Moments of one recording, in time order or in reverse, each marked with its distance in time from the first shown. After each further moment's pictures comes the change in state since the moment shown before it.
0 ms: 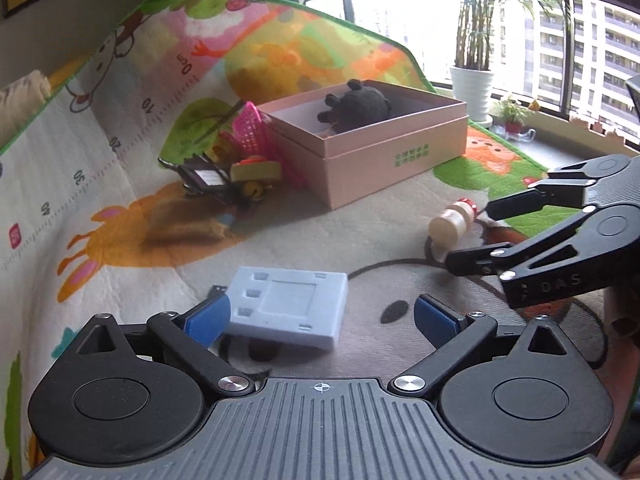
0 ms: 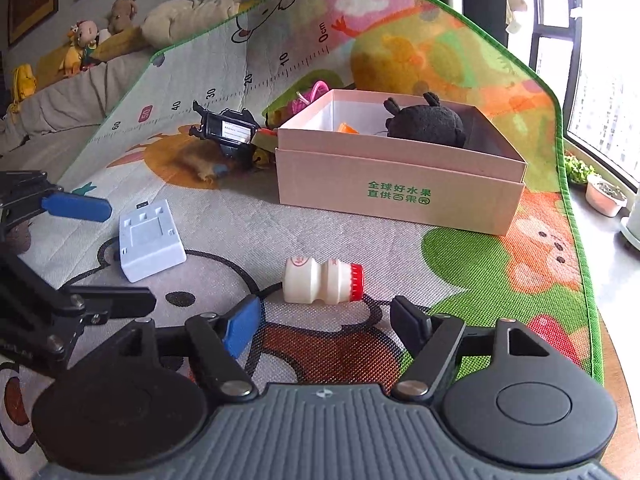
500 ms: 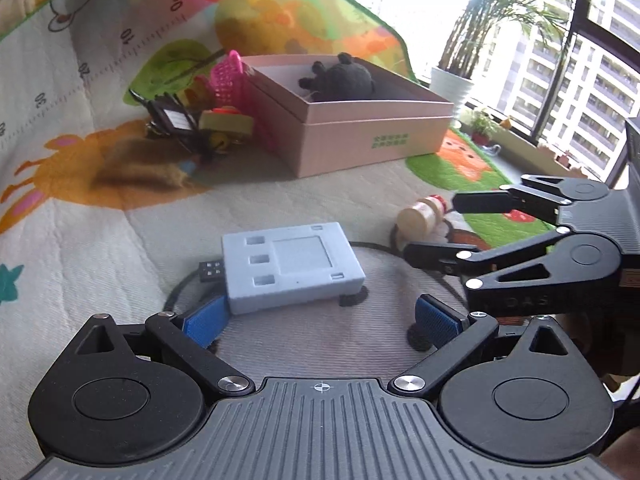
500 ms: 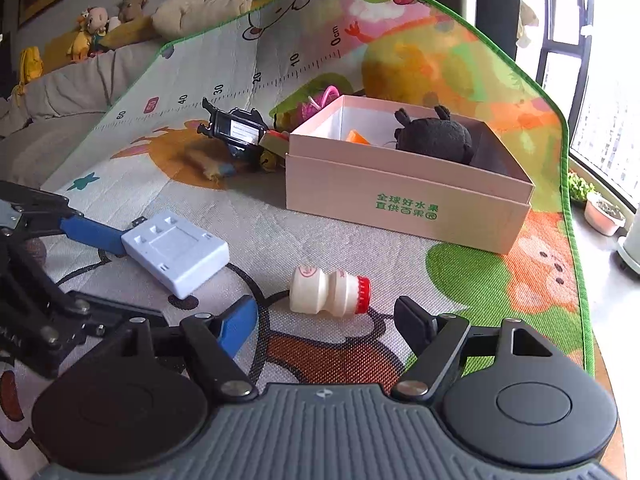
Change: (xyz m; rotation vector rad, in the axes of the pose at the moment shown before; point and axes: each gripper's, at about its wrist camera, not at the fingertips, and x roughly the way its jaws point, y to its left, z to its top) left arm 0.002 0.003 -0.009 -0.203 0.080 -0.221; right arm 0.002 0.009 0.008 -0.072 -0.008 -0.015
